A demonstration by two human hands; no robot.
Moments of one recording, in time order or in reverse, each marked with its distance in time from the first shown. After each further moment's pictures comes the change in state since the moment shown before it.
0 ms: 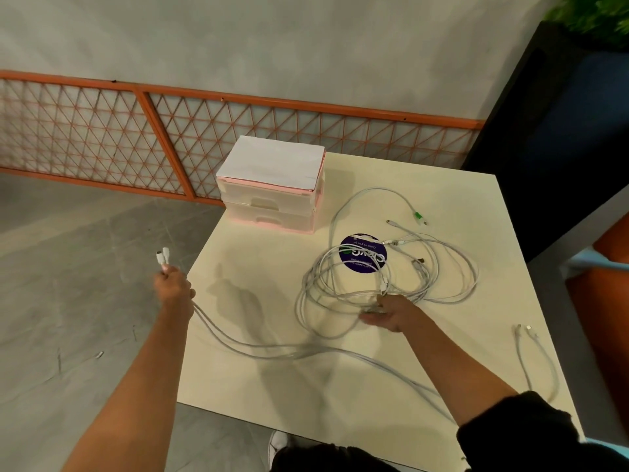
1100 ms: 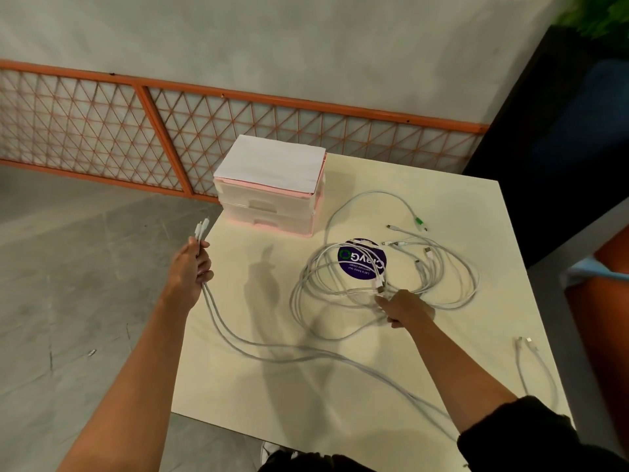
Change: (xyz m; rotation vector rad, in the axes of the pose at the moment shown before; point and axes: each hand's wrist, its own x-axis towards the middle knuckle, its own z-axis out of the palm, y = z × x) left_hand -0.003 0.024 0.023 -0.096 -0.501 -0.043; right_hand -0.012 -0.023 -0.004 -1.304 0.401 -0.262
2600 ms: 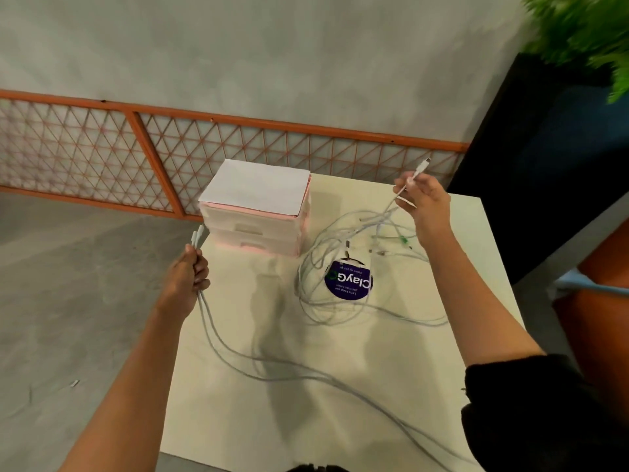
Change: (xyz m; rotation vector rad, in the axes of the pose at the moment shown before) left_hand 0.004 0.015 0.038 0.001 -0.094 0.015; right_hand 0.021 -0.050 -0.170 1.329 0.296 -0.747
